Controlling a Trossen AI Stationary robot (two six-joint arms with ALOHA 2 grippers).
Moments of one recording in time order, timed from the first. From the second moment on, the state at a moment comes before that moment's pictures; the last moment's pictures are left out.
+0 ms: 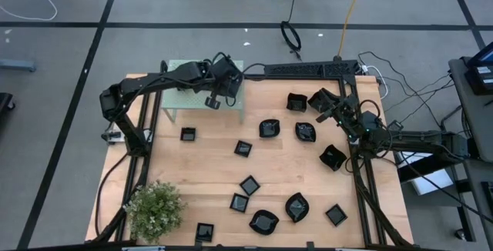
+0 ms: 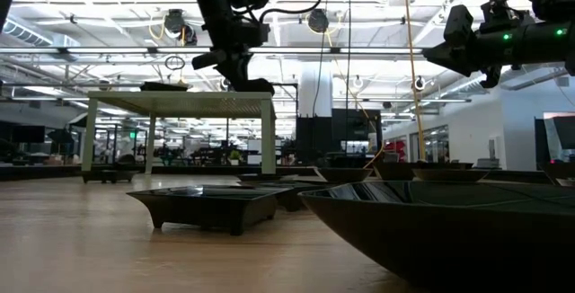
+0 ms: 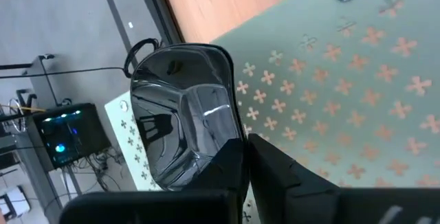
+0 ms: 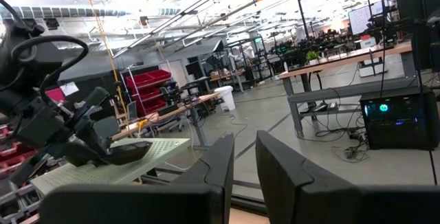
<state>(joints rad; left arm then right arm) 0.43 1.70 1.49 -0.83 -0.26 0.97 -0.27 0.54 0.02 0.79 0.63 0.16</state>
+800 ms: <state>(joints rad) 0.38 1.69 1.49 -0.83 -0.28 0.72 -0.27 0.54 0.02 0.79 0.63 0.16</state>
